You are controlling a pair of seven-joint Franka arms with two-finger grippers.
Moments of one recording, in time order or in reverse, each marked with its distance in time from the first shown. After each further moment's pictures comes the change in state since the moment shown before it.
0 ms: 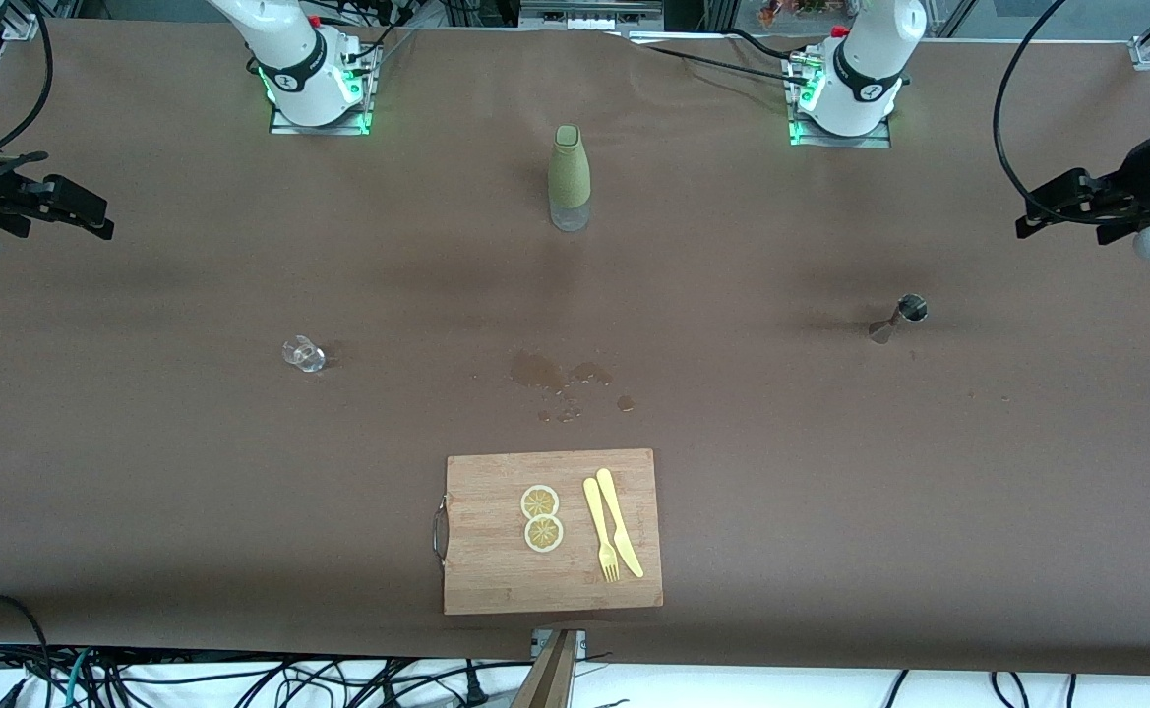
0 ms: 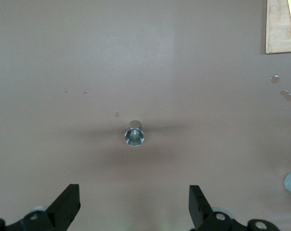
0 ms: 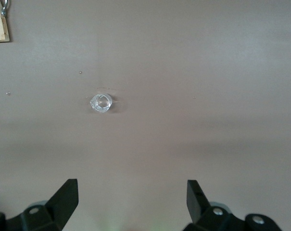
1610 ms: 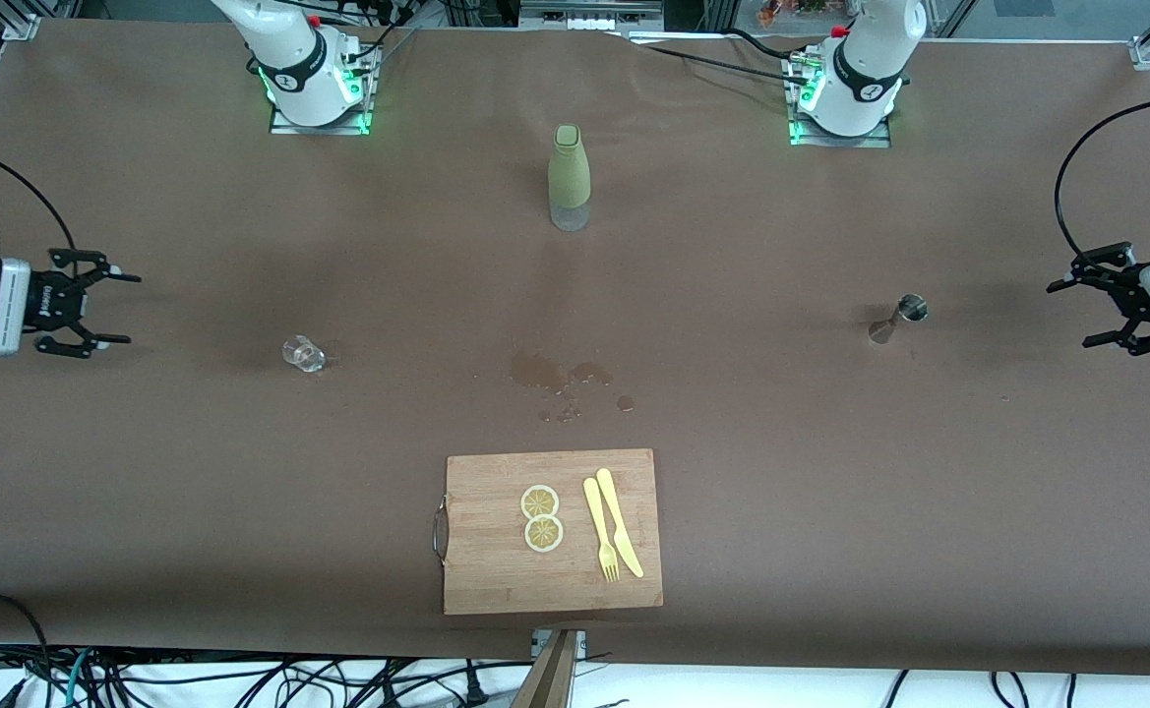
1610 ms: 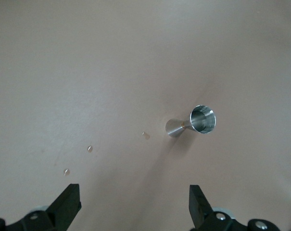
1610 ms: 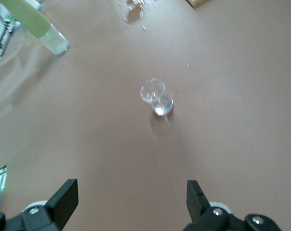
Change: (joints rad) left arm 0.233 0.299 0.178 -0.213 -0.369 0.329 1.451; right arm -0.209 0.543 -0.248 -0.004 0.707 -0.027 -1.938
